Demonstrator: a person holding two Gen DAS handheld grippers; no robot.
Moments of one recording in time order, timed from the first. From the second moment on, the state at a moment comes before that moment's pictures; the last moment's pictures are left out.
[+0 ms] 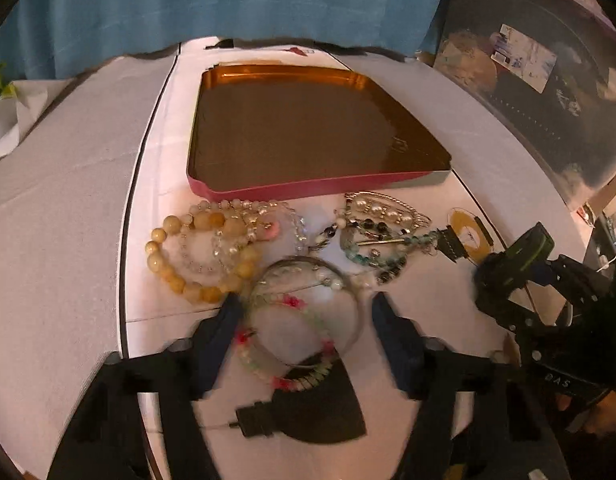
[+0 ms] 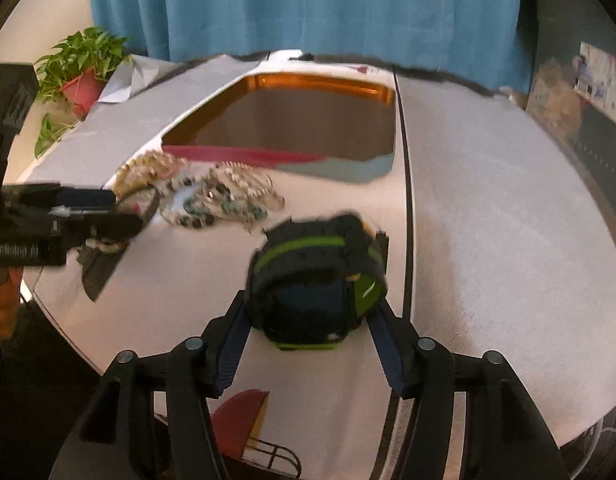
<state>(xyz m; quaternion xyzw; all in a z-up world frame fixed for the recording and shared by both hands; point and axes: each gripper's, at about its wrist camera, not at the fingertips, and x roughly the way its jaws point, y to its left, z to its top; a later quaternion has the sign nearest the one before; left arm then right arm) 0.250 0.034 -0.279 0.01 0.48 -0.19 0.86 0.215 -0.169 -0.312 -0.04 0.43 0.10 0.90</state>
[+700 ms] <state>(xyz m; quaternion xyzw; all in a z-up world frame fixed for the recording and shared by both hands) 0.230 0.043 -0.235 -0.03 0.48 -0.18 0.86 0.203 -0.178 -0.263 0.00 0.40 0.11 0.91</state>
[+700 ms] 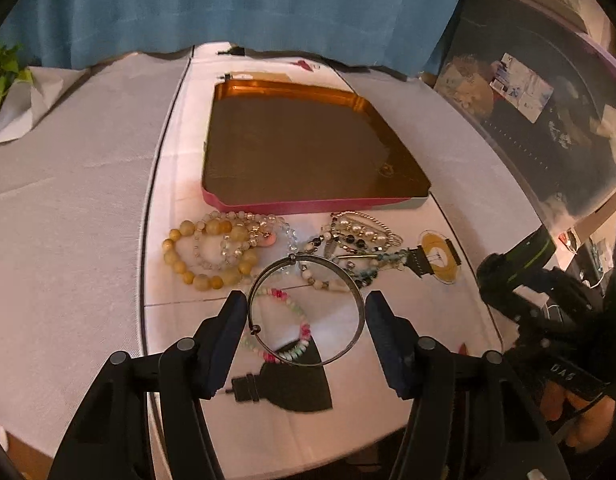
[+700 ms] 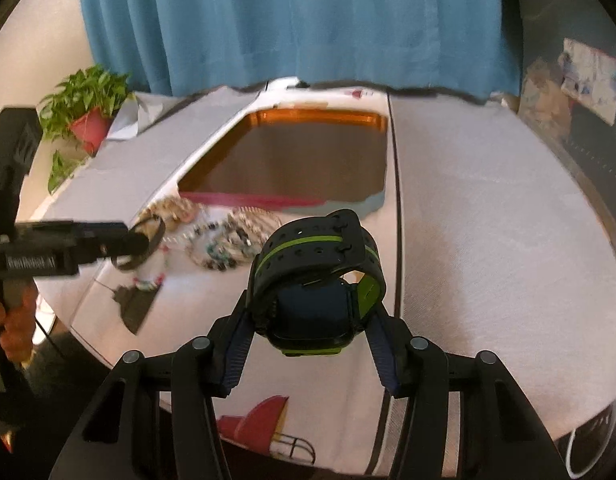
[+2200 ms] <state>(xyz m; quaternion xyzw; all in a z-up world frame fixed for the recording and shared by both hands) 0.043 0.029 -0.060 -0.01 0.29 -0.18 0.94 0.015 -0.124 -0.078 -0.02 0.26 0.14 0.96</state>
